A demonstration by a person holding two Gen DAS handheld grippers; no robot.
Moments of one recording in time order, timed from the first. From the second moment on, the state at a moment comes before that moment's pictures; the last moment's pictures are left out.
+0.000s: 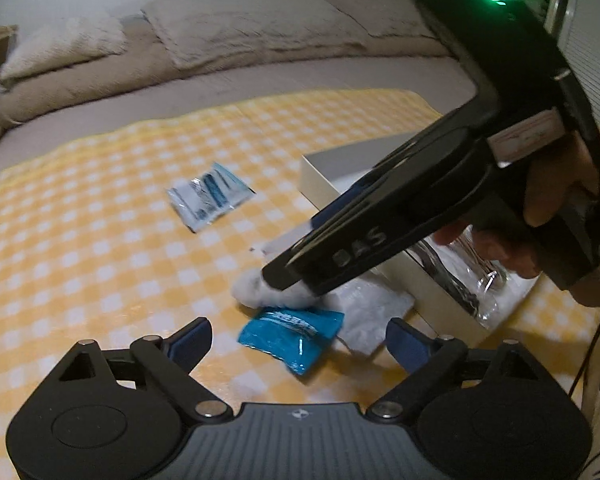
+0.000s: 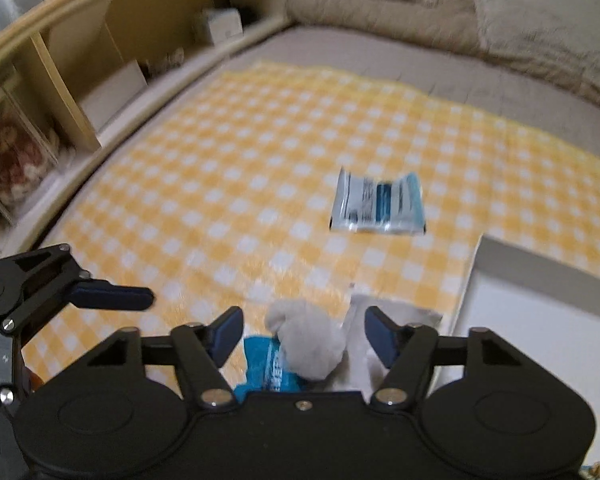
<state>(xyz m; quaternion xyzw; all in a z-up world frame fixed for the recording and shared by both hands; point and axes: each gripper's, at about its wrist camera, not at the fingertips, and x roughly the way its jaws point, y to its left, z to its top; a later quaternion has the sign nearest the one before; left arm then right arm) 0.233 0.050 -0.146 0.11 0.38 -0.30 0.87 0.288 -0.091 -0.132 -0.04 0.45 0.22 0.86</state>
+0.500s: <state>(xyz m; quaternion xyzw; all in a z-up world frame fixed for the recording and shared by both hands) 0.275 0.027 -0.185 0.17 0.40 -0.35 0.83 0.300 -0.102 -0.153 -0.05 0.47 0.22 0.86</state>
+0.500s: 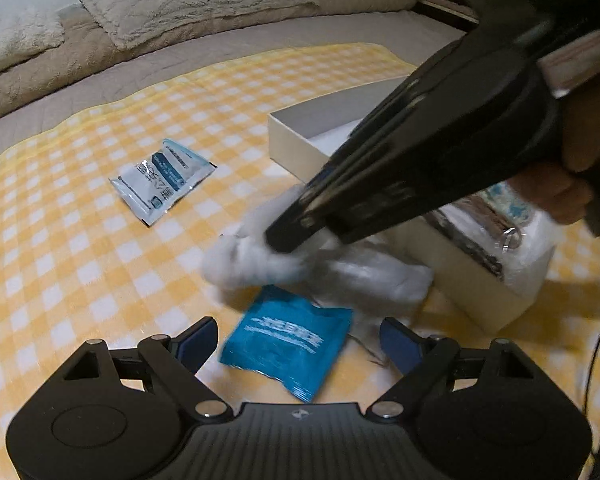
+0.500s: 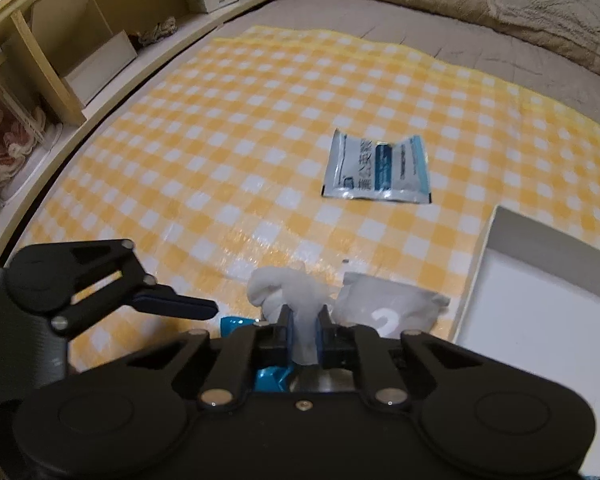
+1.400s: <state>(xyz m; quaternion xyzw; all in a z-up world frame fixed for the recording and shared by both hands) 0.291 0.016 -0.199 0.17 0.46 -0.34 0.80 0.296 -0.116 -0.138 -0.05 0.45 0.21 0.87</state>
